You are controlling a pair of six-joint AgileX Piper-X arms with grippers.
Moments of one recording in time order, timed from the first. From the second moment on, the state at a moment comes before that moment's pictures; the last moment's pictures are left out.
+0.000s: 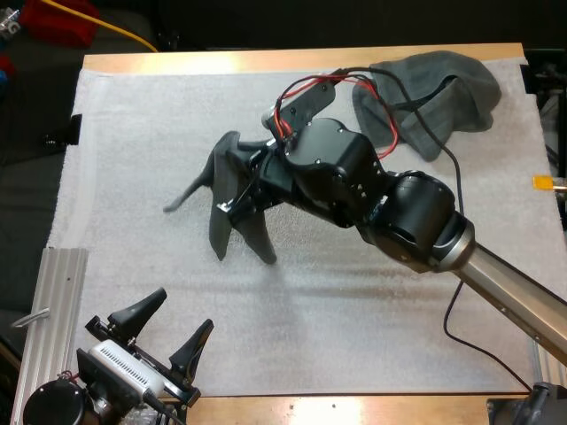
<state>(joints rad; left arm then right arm) -0.05 -0.02 -0.58 0.88 0.53 -1.79 0.98 1.56 -1.78 0.81 0.08 -1.64</state>
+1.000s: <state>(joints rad) -0.05 -0.02 -0.58 0.88 0.53 -1.79 1.01 1.68 -1.57 1.23 0.38 -1.75</state>
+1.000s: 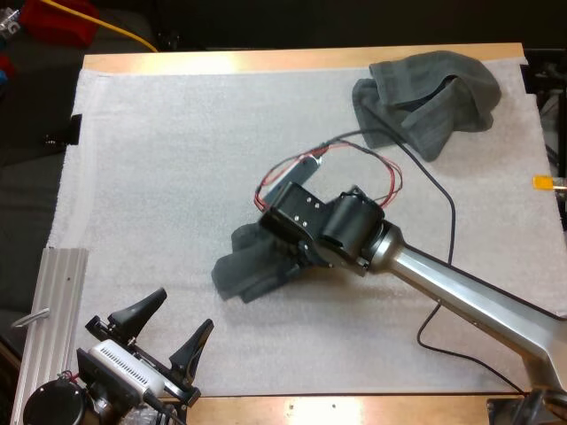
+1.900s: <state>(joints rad) -0.05 -0.01 -0.58 1.13 0.53 -1.79 0.92 1.60 -1.06 1.14 0.34 -1.66</state>
